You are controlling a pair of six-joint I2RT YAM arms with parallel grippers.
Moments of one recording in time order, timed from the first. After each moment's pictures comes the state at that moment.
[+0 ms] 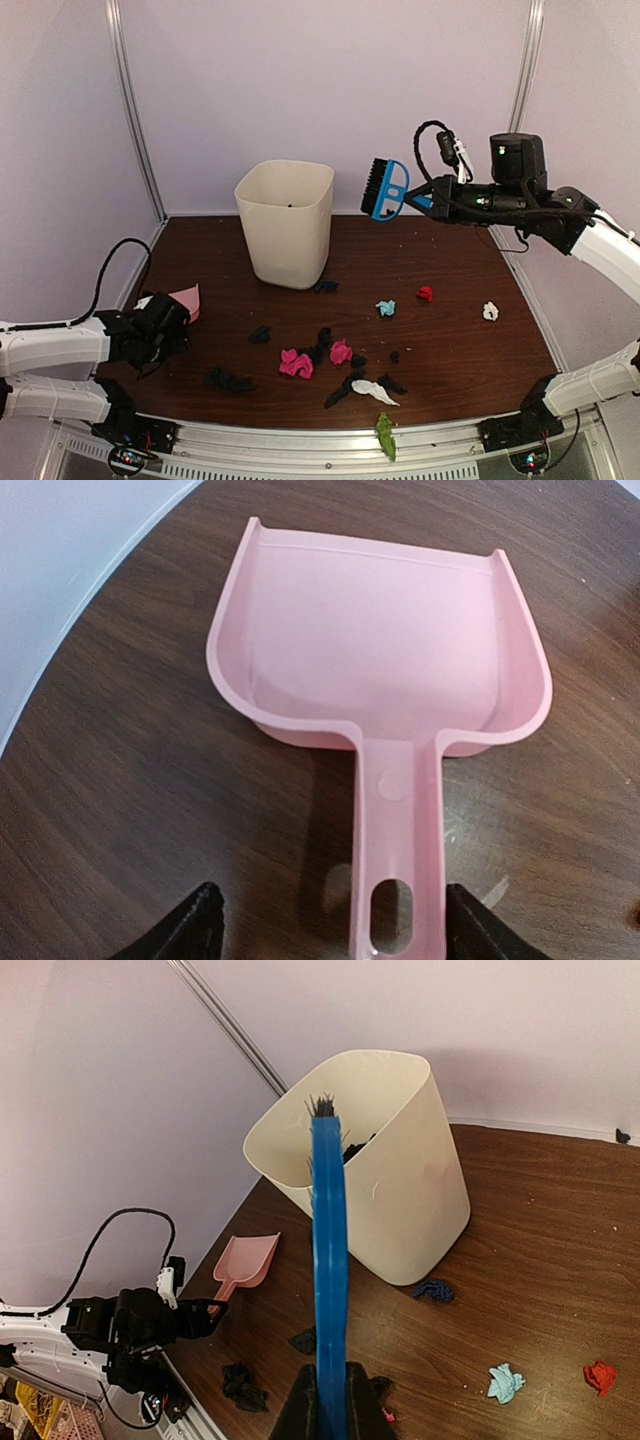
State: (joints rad) left arm -0.62 1.01 0.38 -0.49 -0.58 -0.97; right arm 0.64 1.19 1.31 -0.45 -0.20 0.49
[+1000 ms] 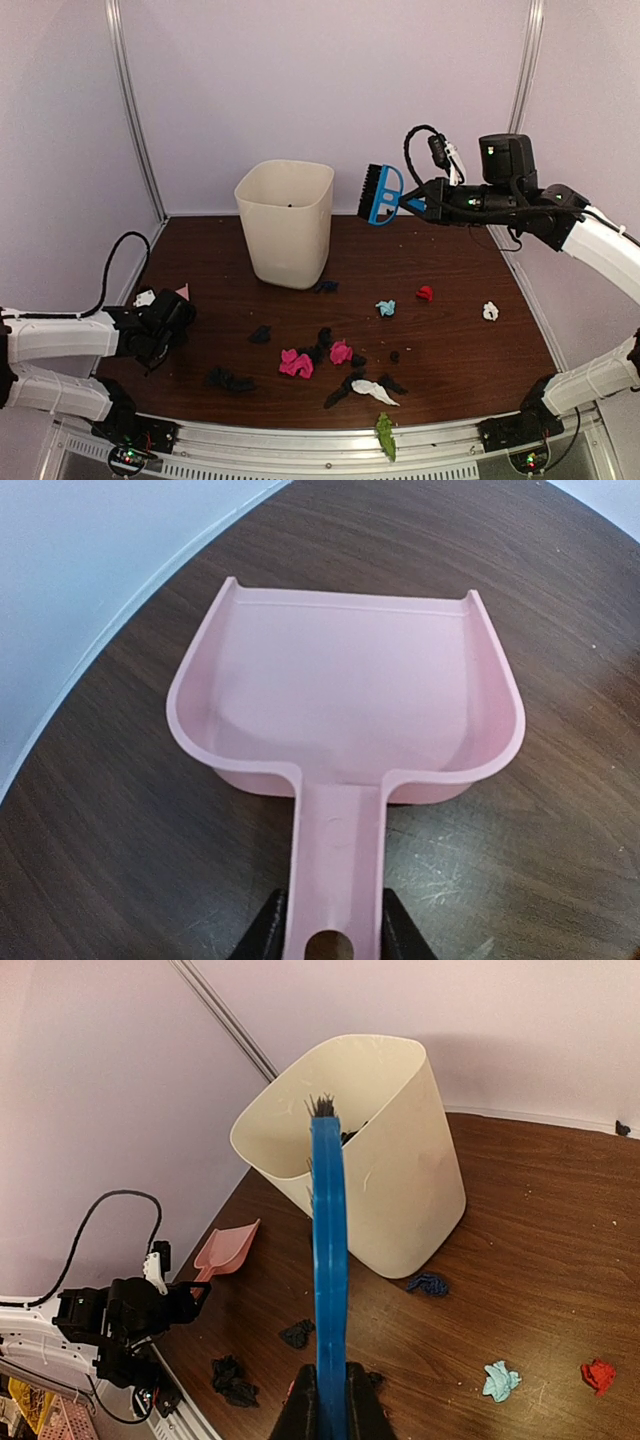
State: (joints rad) left arm -0.62 1.11 0.39 -0.39 -0.70 -1.02; right arm 0.64 1.24 1.32 -0.46 -0.20 0.47
